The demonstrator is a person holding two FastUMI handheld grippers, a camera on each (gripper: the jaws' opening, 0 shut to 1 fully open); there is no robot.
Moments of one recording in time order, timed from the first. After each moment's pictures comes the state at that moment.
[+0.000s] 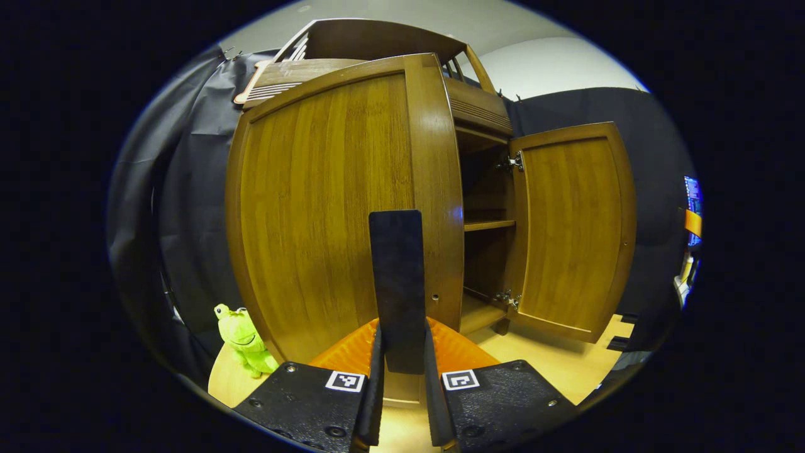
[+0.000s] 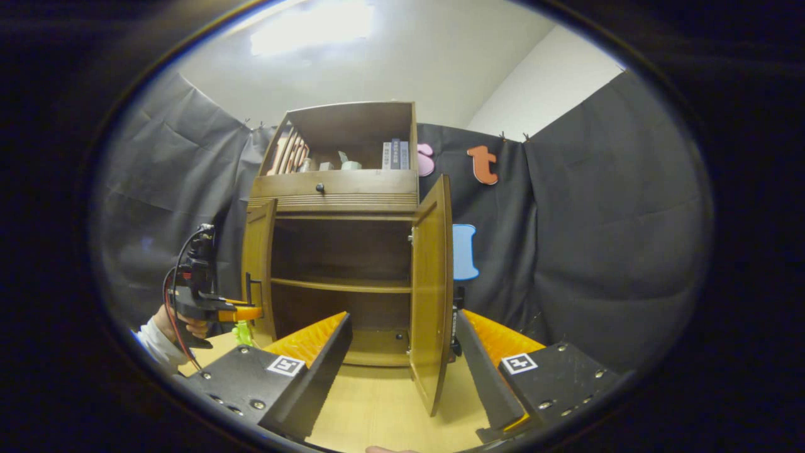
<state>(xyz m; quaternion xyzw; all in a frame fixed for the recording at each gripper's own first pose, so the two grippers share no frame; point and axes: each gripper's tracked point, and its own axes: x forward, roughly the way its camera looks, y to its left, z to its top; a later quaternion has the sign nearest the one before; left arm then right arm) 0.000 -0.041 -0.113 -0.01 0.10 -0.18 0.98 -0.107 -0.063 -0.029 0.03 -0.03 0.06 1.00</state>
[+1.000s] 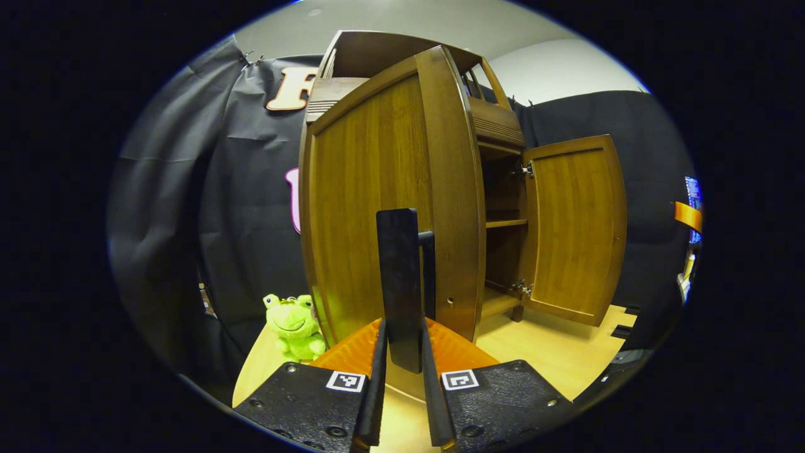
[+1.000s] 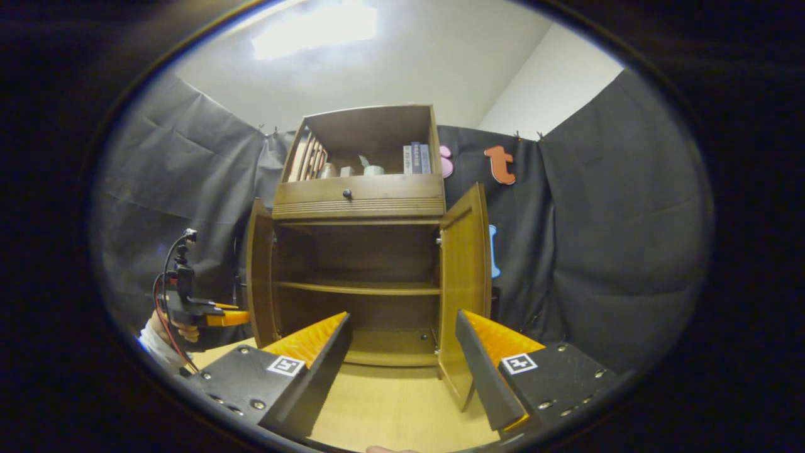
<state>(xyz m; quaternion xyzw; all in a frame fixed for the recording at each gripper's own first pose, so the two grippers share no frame) -0.063 0.044 -0.103 0.00 0.09 -0.13 0.99 -0.126 -0.015 -0.017 0.04 -0.03 0.10 0.99</state>
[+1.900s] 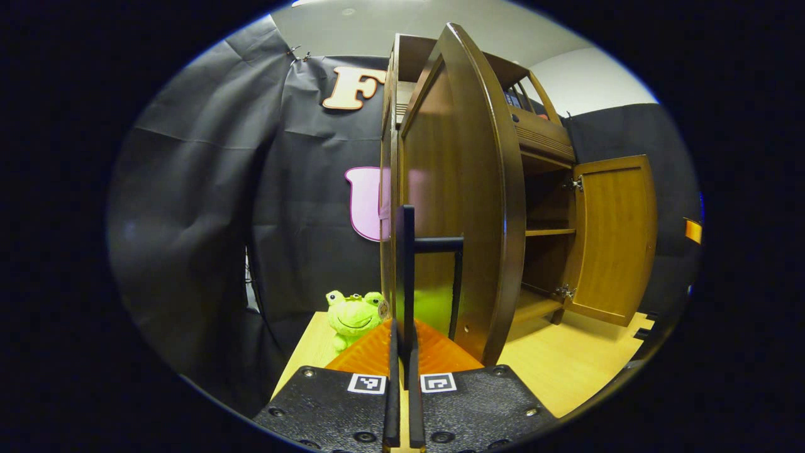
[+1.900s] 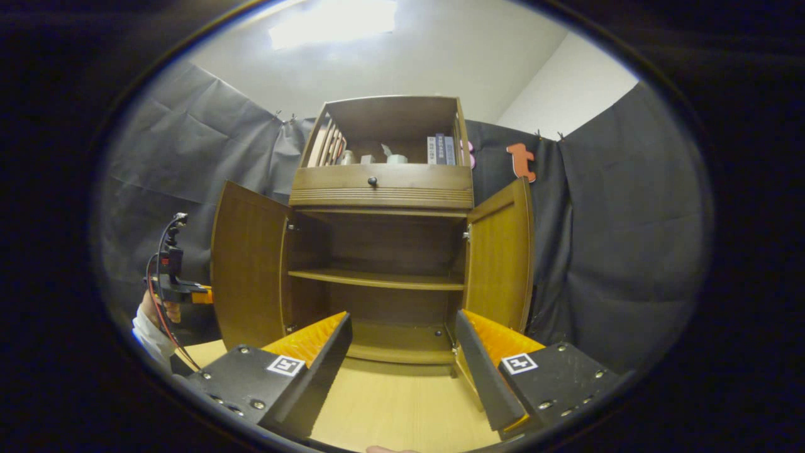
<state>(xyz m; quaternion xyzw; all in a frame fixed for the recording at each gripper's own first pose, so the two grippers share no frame) -0.064 0.155 -0.109 -0.03 0.08 -0.07 0.99 -0.115 0.035 -0.031 0.02 -0.01 0.12 0.99</state>
